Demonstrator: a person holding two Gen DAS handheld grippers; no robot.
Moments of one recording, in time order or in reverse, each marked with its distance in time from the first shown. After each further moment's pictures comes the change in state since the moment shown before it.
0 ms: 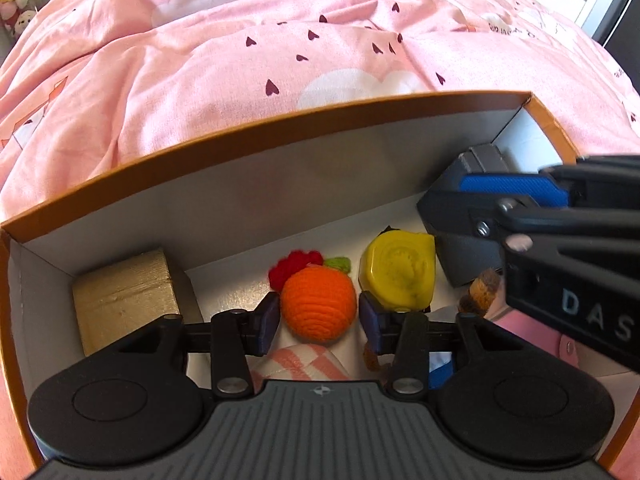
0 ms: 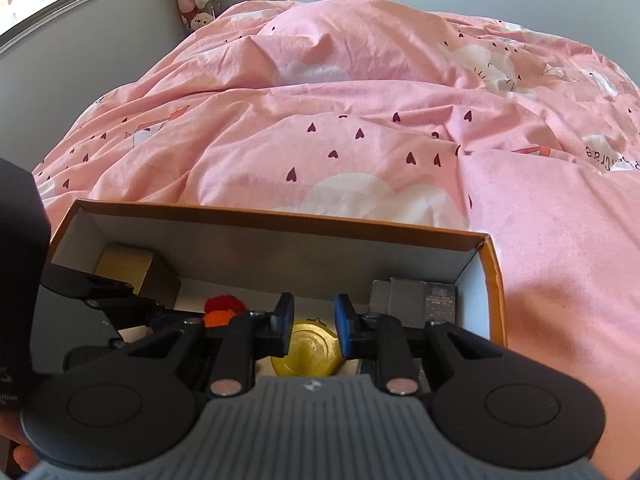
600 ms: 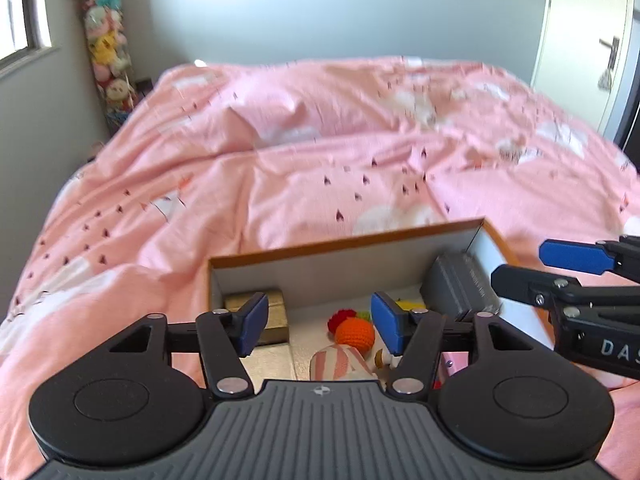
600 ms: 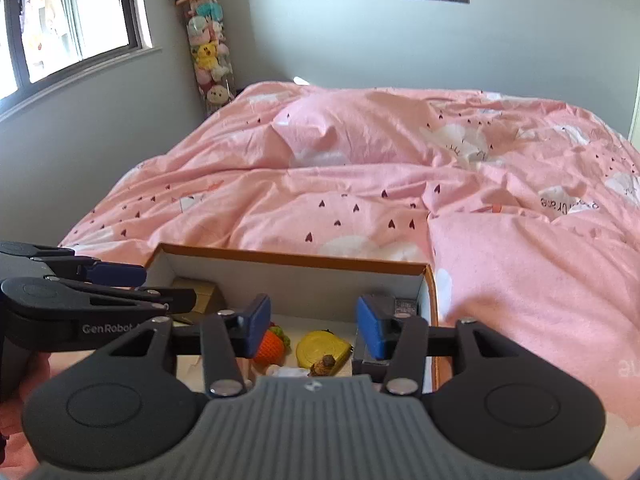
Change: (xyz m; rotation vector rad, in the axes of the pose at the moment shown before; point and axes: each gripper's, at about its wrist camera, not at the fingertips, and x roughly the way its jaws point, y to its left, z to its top) left arm -0.164 -0.019 -0.050 -0.104 -0.383 0.182; right arm -0.134 0.011 -0.039 0.001 -0.259 0.018
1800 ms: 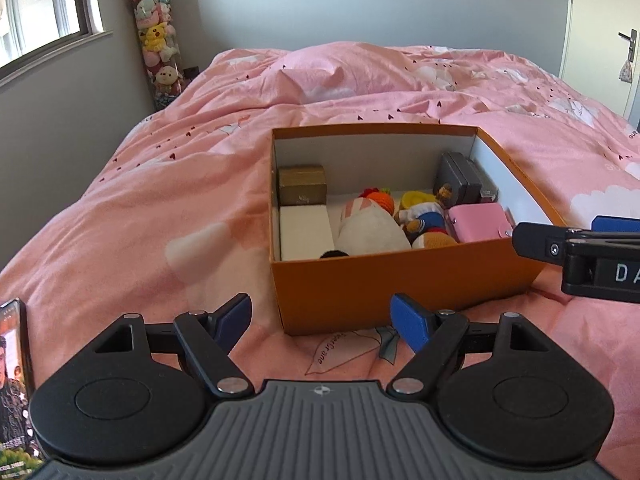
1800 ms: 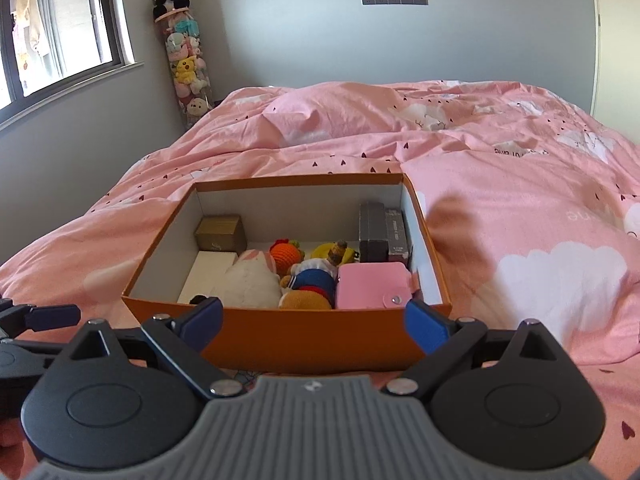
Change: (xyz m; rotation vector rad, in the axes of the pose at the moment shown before) left arm -0.071 -0.012 -0.132 -0.028 0.028 0.113; right arm -0.089 0.041 -0.114 0.087 -0.012 -0.083
